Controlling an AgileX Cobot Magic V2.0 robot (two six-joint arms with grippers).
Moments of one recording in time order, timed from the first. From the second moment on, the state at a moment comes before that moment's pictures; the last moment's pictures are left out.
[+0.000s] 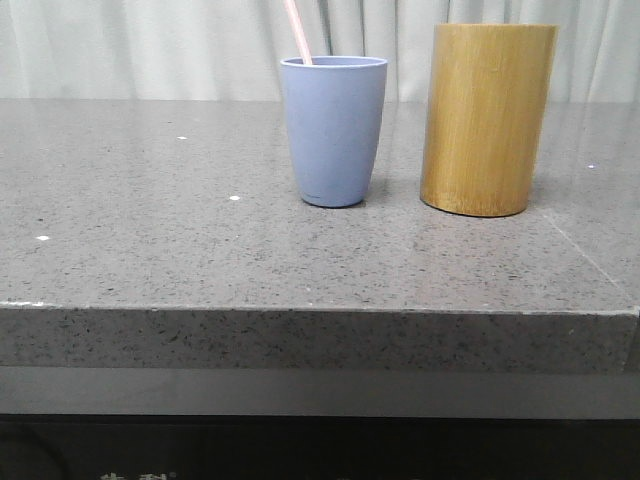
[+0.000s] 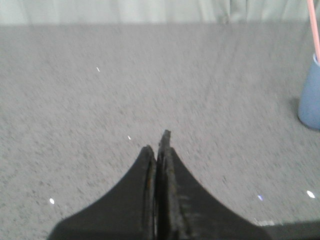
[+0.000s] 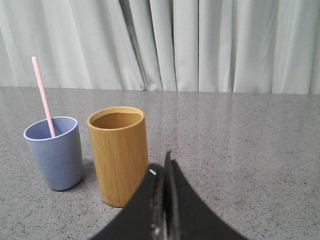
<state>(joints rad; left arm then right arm) -0.15 0.21 -0.52 0.04 0.61 -0.04 0.06 0.15 -0.41 0.35 0.36 -0.21</state>
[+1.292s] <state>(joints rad) -0.04 -0.01 0.00 -0.02 0.21 -0.04 0.06 0.15 -0.41 0.35 0.35 -0.21</state>
